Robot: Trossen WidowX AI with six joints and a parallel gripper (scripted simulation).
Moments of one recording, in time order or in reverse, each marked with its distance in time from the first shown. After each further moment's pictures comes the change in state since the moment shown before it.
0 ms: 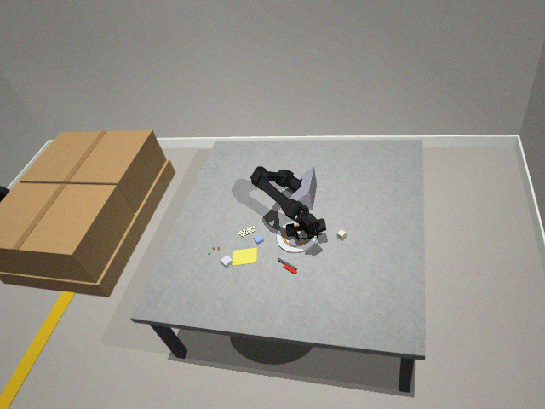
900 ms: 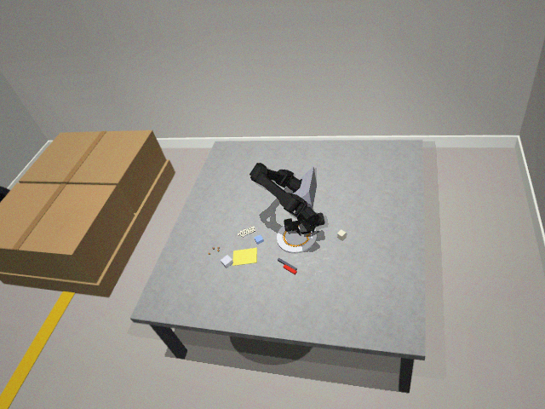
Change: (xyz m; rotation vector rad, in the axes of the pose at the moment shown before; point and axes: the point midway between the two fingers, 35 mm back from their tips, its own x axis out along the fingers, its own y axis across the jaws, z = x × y) arm -0.031 -0.002 -0.009 -0.031 -0.006 0.001
